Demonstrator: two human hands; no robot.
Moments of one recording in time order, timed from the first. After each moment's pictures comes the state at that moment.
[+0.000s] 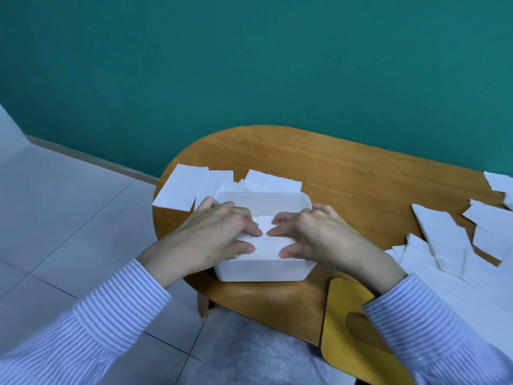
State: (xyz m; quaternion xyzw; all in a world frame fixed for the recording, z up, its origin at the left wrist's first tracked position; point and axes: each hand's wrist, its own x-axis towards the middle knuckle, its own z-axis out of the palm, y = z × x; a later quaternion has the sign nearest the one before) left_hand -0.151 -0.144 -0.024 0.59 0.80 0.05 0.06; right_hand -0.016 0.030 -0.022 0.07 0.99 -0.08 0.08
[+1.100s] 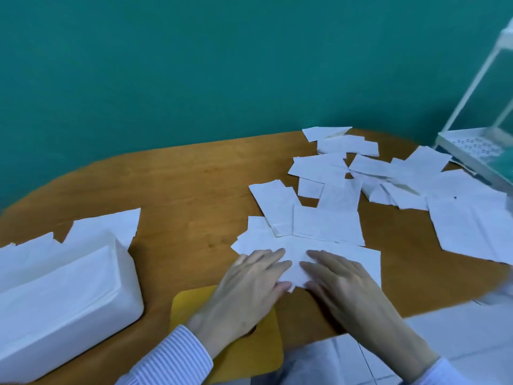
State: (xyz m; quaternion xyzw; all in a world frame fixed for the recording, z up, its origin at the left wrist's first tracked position) left_hand 0.083 0.039 -0.099 0.77 0.62 0.11 0.07; right_hand 0.297 0.102 -0.119 0.40 0.91 -0.03 -0.14
